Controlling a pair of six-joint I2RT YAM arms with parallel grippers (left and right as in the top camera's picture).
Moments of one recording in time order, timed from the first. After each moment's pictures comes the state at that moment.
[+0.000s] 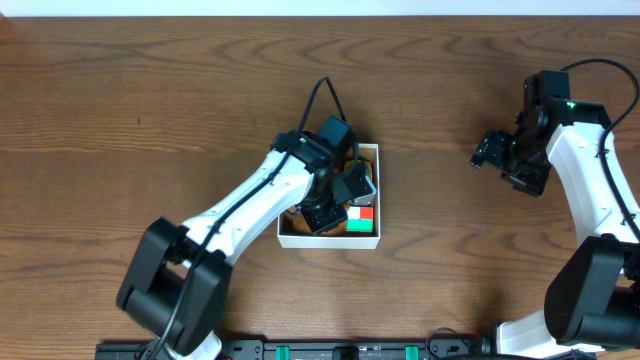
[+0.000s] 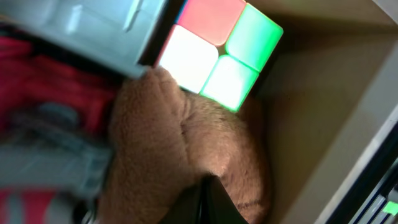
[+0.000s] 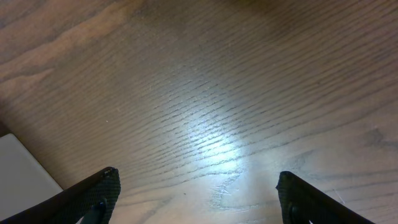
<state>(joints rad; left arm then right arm) -0.63 1.81 1.29 -1.05 0.27 0.51 -0.11 1.70 1.32 -1.09 -0.06 0.43</state>
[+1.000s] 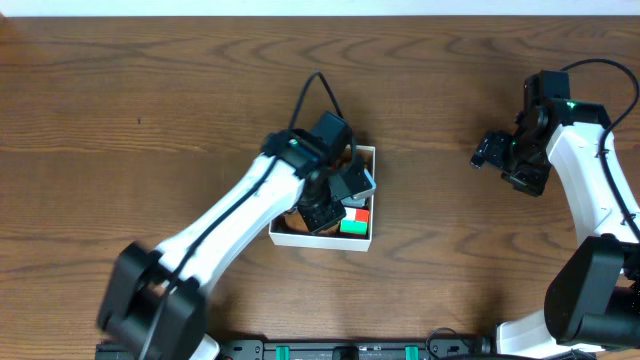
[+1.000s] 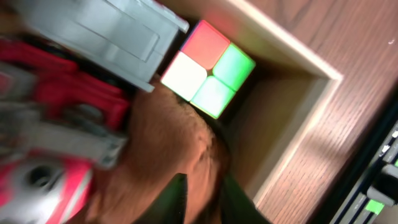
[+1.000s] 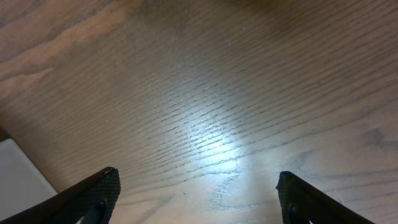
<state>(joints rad) -0.63 1.66 1.30 -1.08 0.25 0.47 -0.11 1.70 1.32 -1.09 -0.06 0.42</state>
